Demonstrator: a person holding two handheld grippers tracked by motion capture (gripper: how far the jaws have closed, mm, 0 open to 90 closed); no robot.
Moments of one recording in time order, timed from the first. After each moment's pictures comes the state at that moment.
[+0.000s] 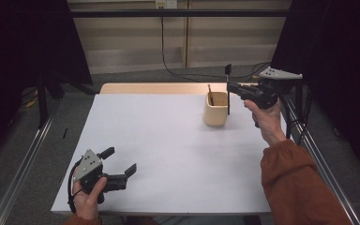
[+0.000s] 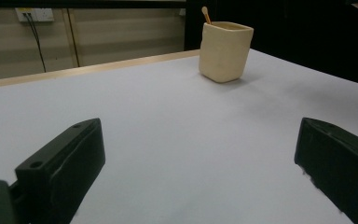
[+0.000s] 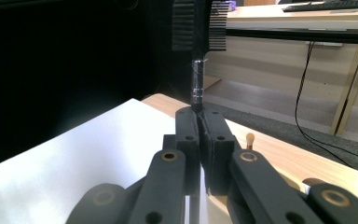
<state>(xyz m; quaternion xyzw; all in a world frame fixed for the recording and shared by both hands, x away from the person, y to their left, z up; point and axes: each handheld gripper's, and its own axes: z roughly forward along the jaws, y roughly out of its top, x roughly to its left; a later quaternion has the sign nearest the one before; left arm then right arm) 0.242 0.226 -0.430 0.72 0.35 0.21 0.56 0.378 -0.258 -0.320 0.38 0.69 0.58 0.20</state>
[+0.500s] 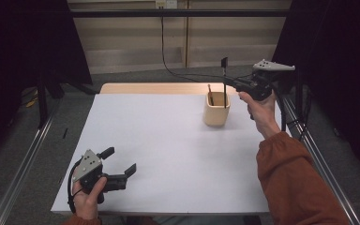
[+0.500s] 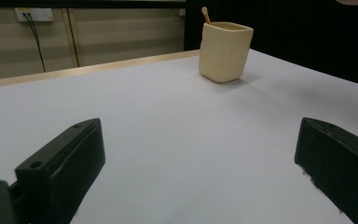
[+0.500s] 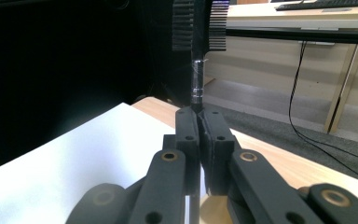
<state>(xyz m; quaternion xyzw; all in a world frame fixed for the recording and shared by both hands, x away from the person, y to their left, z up) 0.242 0.226 -0.430 0.72 0.35 0.21 0.56 0.403 -0.251 -0.315 0.39 0.69 0.58 0.21</state>
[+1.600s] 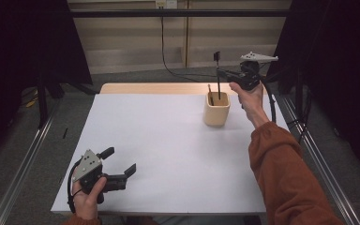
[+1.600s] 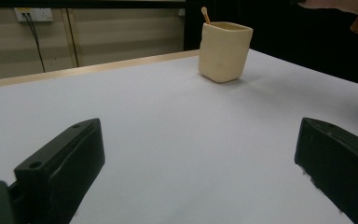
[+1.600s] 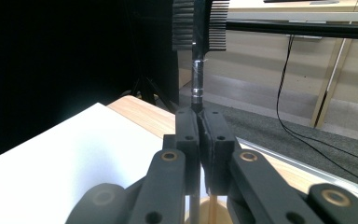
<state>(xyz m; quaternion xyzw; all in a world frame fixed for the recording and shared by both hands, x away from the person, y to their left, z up) 0.242 0.227 -0.430 0.72 0.35 0.21 0.56 0.457 -0.240 -0.330 0.40 0.69 0.56 0.21</state>
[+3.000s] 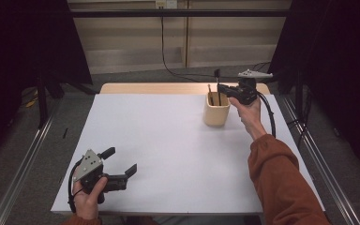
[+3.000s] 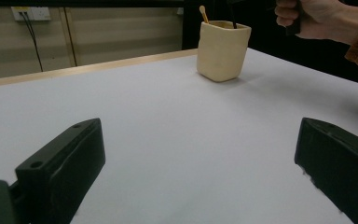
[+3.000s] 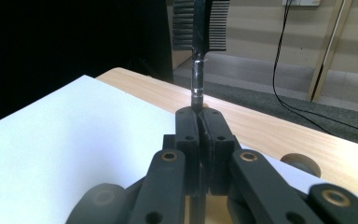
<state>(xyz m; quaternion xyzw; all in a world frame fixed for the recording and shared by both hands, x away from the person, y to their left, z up) 0.242 0.226 -0.430 0.72 0.34 0.21 0.56 0.450 -0.246 -0.384 0.43 0.71 0.53 0.20</state>
